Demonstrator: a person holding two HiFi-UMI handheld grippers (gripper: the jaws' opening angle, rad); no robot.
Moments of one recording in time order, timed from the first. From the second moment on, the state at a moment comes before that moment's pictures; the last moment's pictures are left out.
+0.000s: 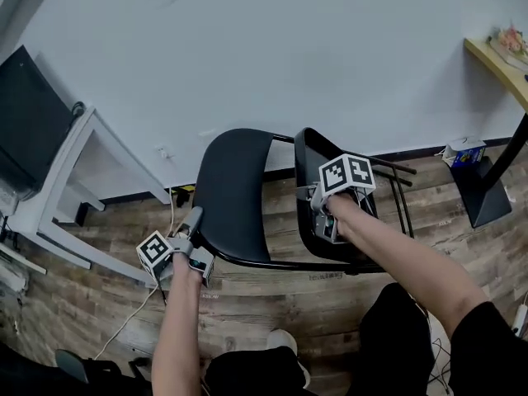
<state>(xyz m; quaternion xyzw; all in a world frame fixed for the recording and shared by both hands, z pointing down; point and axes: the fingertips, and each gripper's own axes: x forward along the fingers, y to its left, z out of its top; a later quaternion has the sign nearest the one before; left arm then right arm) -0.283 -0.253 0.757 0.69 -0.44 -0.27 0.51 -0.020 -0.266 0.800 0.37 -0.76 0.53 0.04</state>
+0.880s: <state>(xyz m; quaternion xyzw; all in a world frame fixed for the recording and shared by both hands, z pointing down) -0.264 -0.226 0.485 0.78 -0.42 -0.28 0.37 -0.037 -0.263 0.626 0.26 -0.79 0.55 -0.09</state>
